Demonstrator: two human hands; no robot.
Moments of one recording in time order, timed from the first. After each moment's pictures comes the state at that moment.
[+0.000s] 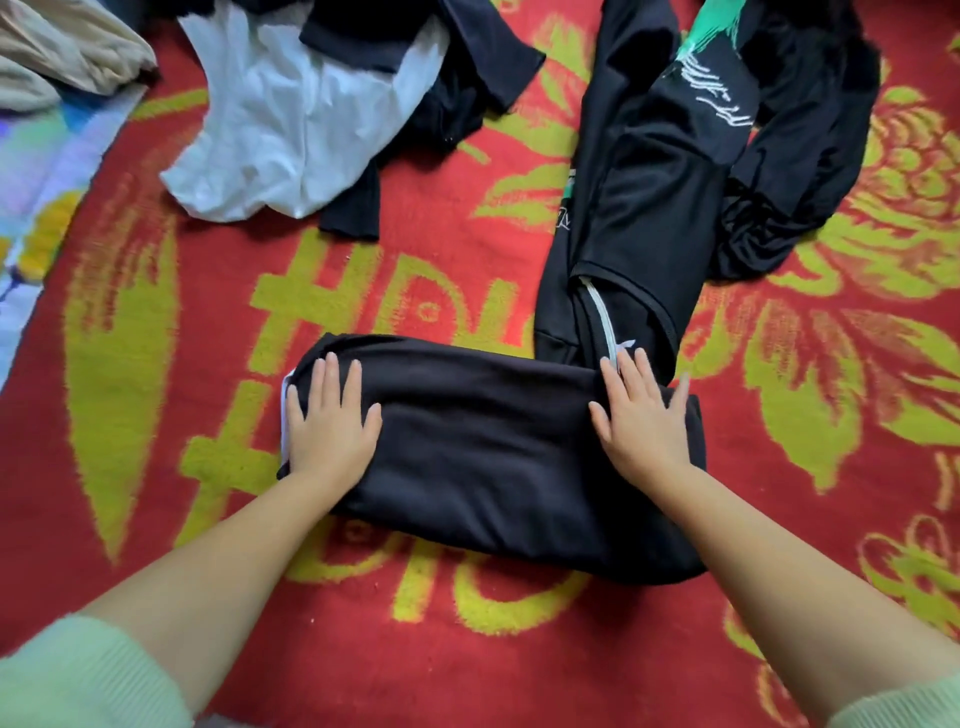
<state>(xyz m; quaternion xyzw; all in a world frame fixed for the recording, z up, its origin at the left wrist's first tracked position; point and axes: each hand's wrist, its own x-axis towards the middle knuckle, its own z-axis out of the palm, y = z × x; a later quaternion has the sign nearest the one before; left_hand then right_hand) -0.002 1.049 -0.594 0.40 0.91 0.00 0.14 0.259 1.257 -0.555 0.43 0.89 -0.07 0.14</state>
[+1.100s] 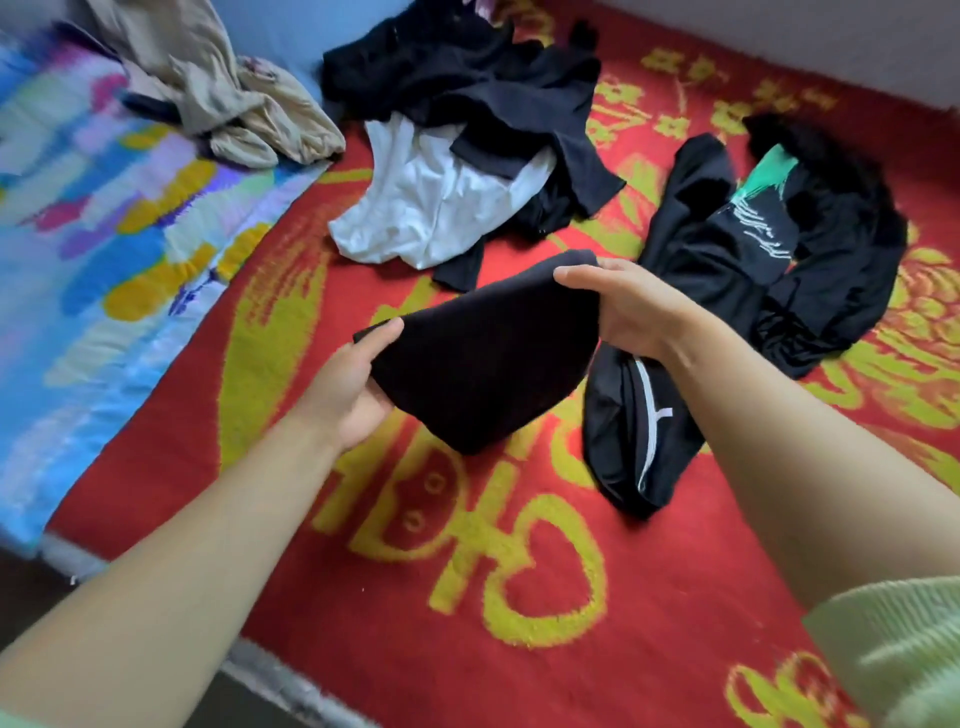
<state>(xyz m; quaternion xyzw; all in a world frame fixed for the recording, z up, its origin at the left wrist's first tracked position) -0.022 1.038 -0.392 -0.07 0.50 0.72 0.48 0.092 1.279 -0.365 0.27 0.61 -0.74 0.04</state>
